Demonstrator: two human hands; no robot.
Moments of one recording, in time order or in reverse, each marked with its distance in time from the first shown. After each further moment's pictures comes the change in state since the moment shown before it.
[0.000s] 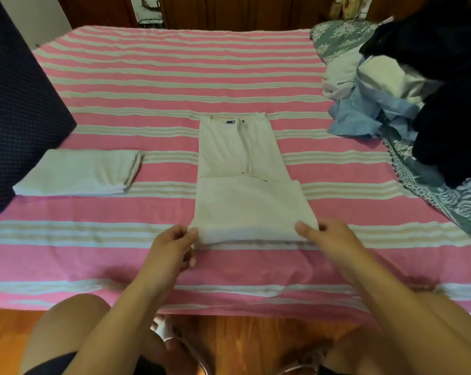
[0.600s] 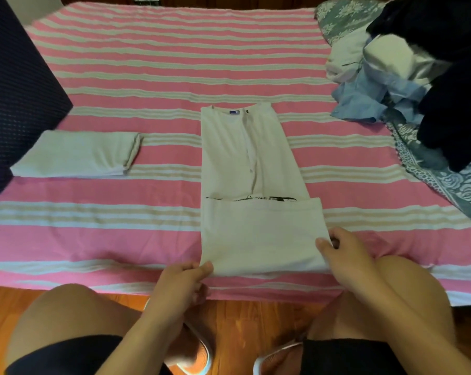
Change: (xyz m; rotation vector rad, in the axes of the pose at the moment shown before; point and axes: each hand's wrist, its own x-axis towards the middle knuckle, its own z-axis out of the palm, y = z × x) left_hand -0.061 -0.043 0.015 0.005 0.074 -0.289; right_hand -0.038 0.047 0.004 -0.253 0.102 -0.009
